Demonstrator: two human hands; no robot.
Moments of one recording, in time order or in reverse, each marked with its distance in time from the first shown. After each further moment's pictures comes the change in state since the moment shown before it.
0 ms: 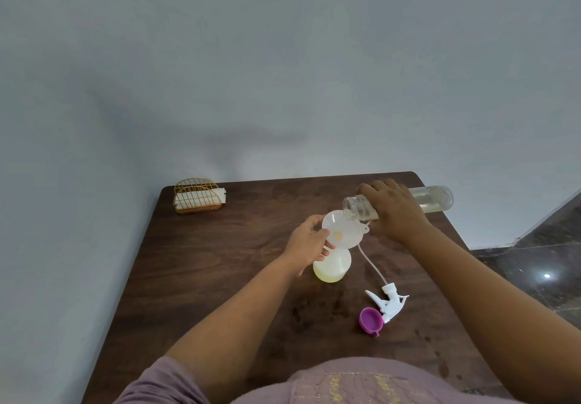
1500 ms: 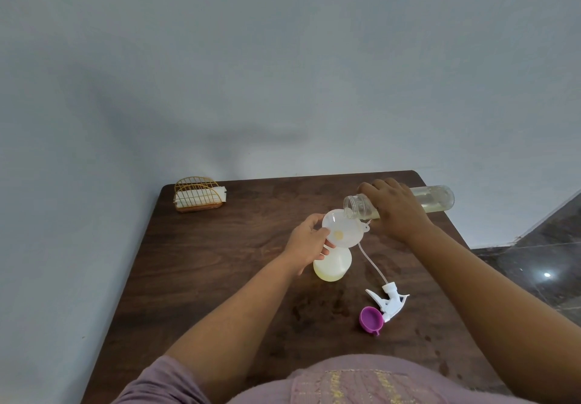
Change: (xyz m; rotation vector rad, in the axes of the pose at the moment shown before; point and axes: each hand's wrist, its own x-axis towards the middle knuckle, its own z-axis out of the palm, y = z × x) left_hand -0.003 0.002 -0.001 -0.023 -0.013 -0.002; right_hand 0.001 0.000 0.000 0.002 -0.023 0.005
